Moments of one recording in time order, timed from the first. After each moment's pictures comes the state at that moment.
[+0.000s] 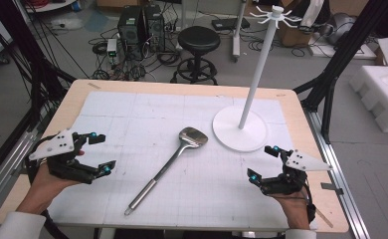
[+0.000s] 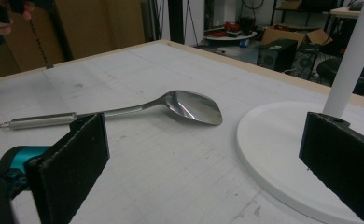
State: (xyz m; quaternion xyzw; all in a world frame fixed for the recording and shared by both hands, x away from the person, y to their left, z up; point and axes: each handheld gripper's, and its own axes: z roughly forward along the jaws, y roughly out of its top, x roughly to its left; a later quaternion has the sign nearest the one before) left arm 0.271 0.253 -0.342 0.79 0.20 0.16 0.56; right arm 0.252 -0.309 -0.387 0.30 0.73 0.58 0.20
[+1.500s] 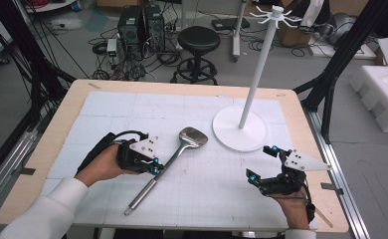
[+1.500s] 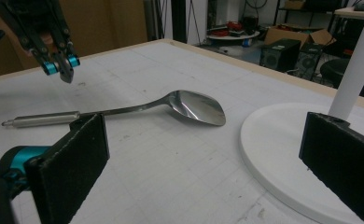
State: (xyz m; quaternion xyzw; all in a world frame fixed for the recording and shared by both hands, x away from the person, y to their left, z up) left arm 0.316 0.116 -0.364 0.95 0.00 0.03 0.32; right arm 0.252 -0.306 -0.386 0.29 0.74 0.58 0.20
